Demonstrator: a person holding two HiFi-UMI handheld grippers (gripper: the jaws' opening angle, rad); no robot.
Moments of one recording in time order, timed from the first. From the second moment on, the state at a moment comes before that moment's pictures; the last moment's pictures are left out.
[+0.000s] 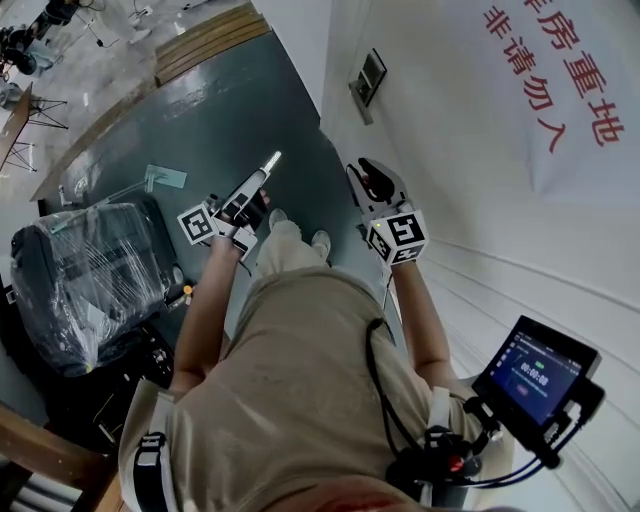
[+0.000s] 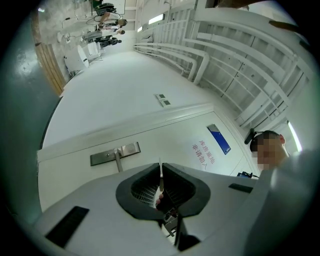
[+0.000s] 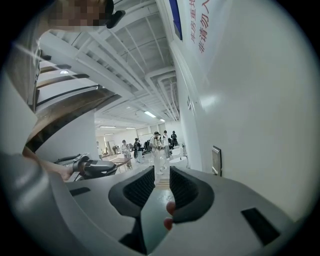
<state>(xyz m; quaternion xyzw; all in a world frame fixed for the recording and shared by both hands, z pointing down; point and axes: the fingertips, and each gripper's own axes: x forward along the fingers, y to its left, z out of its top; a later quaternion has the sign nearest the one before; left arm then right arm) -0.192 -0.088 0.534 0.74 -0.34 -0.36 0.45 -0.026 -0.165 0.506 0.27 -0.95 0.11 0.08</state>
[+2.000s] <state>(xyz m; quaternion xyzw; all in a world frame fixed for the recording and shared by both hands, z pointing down) -0.233 -0.229 0.538 0.79 -0.21 -0.28 0.51 -0.168 -0.270 0.515 0.21 -0.95 0.23 0.09</state>
